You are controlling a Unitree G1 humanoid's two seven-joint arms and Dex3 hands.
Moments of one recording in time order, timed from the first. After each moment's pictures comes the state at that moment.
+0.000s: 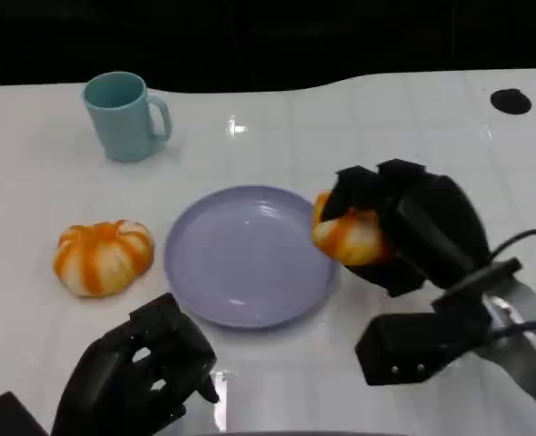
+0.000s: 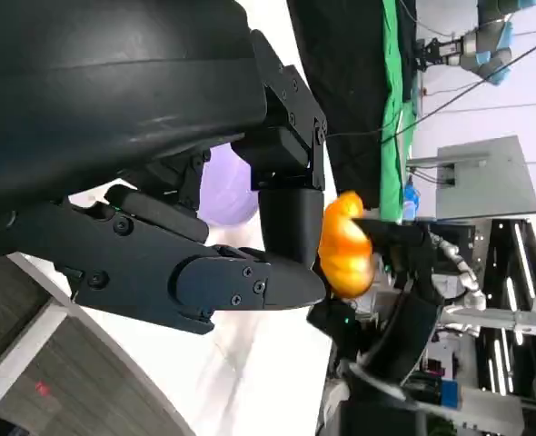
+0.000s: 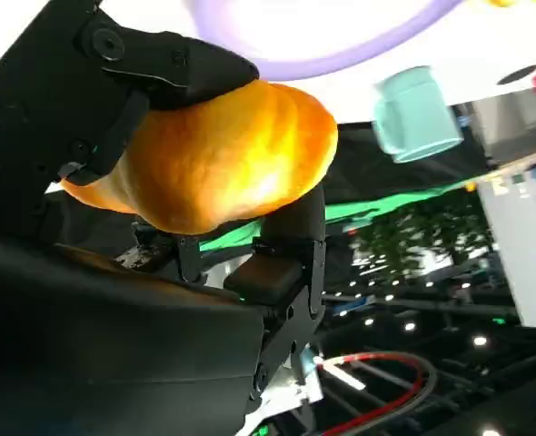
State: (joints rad) left arm 0.20 0.04 -0.02 0.03 -0.28 -0.29 -0.46; right arm -0.54 -0.22 0.42 0.59 -0.77 -0.46 -0.49
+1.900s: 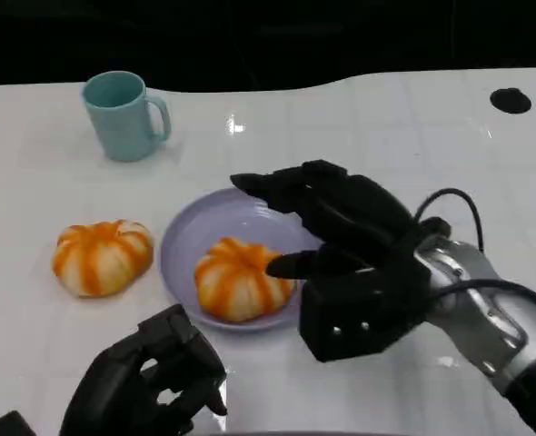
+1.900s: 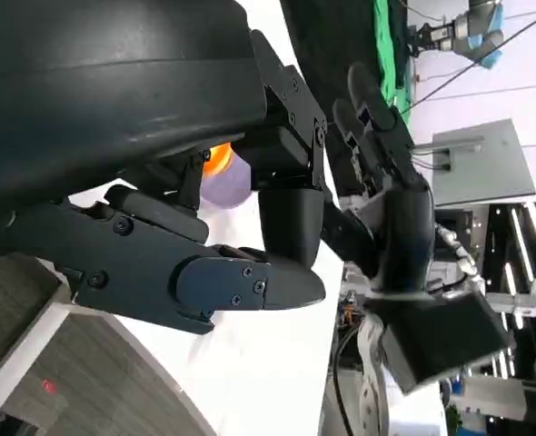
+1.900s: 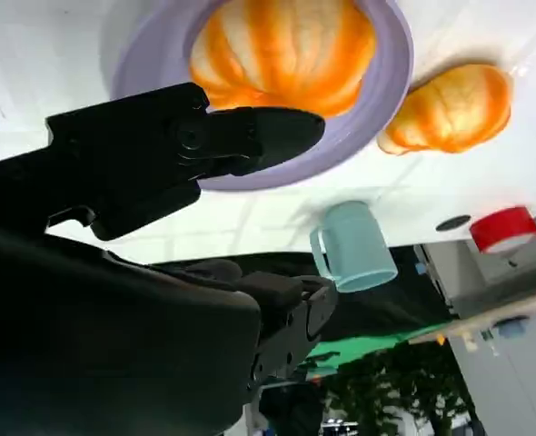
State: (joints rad) left arm 0.24 0.04 -0.05 -0.01 -0.26 -0.33 -0.46; right arm -0.59 -0.15 0.47 0.41 -0.63 -0.25 0.06
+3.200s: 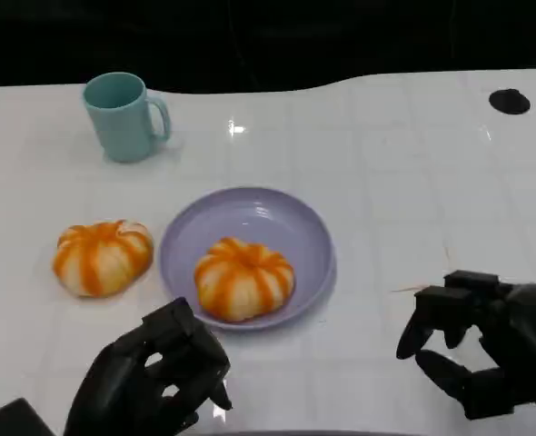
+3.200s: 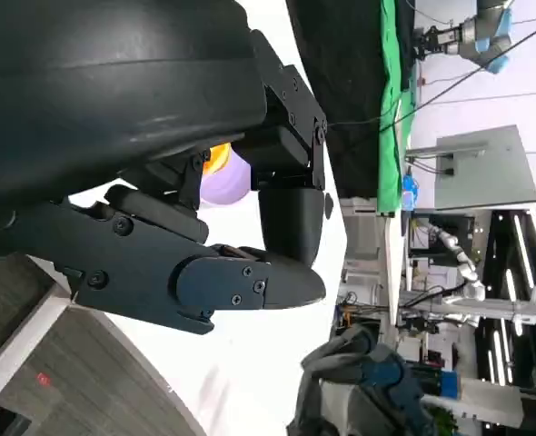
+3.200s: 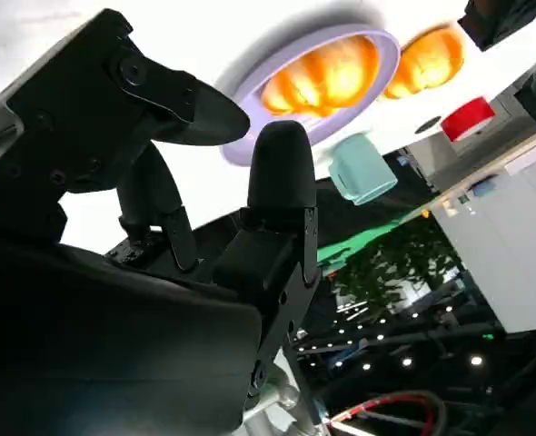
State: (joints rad) left arm 0.23 0.03 -0.05 -0.03 -0.26 -0.27 -0.44; right arm 0.05 -0.36 0.14 0.07 -0.53 -0.67 -0.17
